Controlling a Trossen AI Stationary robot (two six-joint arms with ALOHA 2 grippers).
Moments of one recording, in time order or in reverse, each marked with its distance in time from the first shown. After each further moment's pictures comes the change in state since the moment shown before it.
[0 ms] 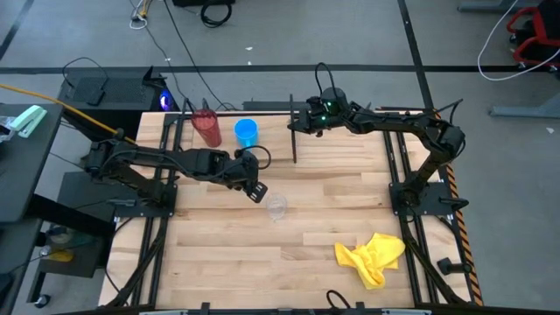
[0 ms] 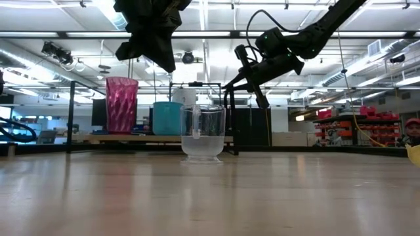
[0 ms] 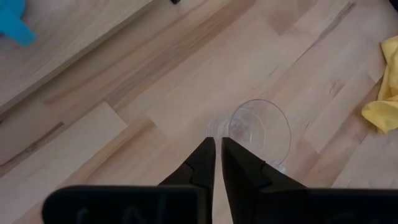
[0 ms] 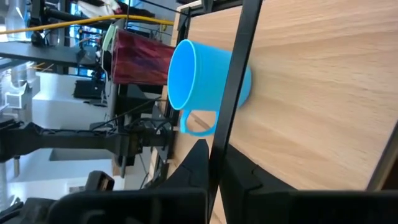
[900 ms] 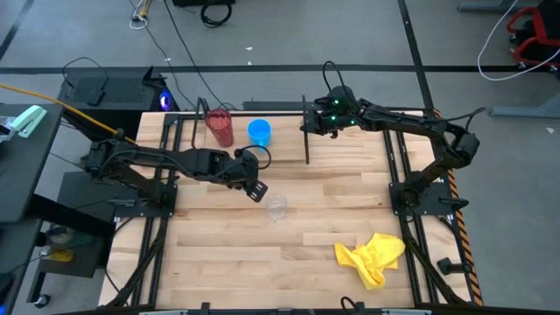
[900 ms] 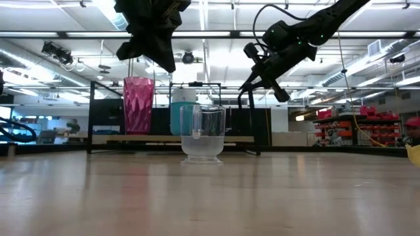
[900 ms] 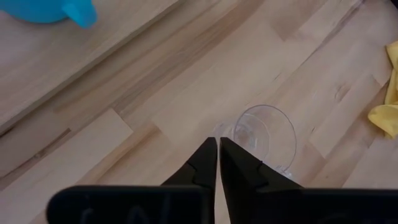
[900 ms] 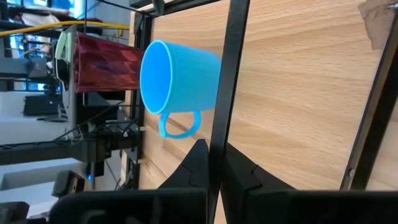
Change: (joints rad) left arm 0.000 0.000 0.000 0.002 -0.028 0.016; right arm -0.013 -0.133 0.001 -0.338 0.098 -0.041
